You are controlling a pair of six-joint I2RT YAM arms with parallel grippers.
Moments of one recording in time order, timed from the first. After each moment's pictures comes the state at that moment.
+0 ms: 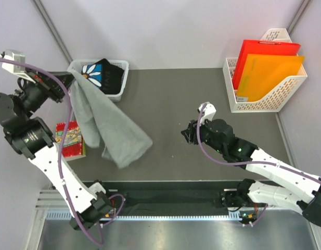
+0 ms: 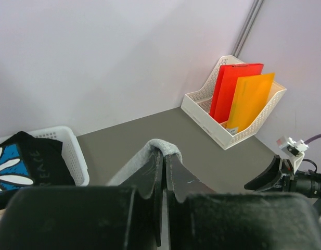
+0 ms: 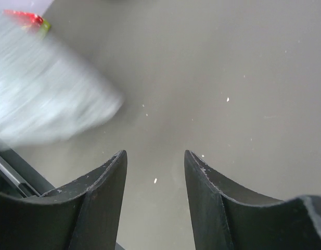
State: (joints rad) left arm 0.70 1.00 1.56 -0.02 1.26 -0.68; right arm 0.88 0.96 0.74 -0.13 0.19 0.36
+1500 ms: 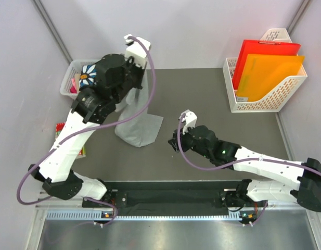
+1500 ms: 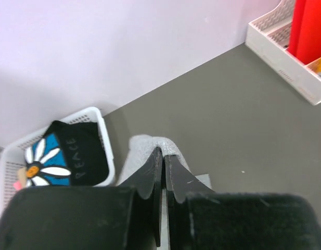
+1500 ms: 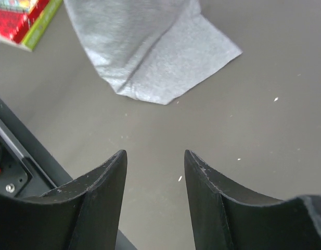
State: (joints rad) left arm -0.65 1.38 1.89 -0.68 -0.24 0.14; right arm 1.03 1.10 0.74 -0.01 0.21 0.33
